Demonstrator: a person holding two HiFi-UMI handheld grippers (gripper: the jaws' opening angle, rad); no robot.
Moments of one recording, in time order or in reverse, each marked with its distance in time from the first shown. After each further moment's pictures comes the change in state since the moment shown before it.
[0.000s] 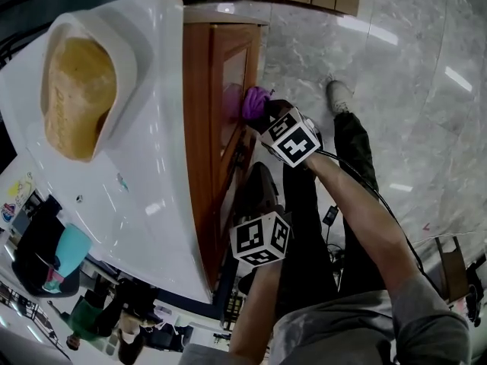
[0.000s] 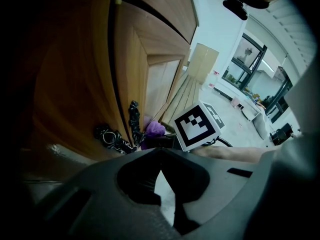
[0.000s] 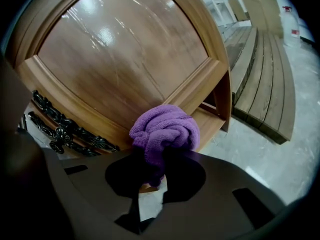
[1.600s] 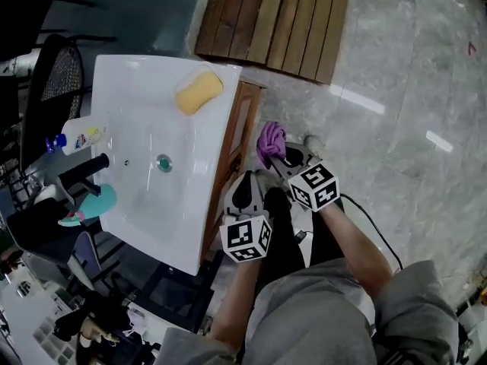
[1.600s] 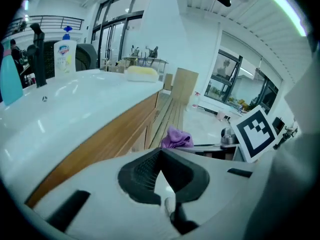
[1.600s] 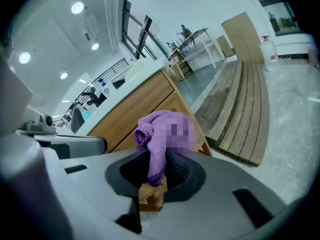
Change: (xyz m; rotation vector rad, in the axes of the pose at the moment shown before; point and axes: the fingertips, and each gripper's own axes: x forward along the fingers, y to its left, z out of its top) left arm -0.119 -0.086 0.126 0.131 -0.252 -0.082; right arm -0.246 0.064 0.099 0.009 -0.347 -0.011
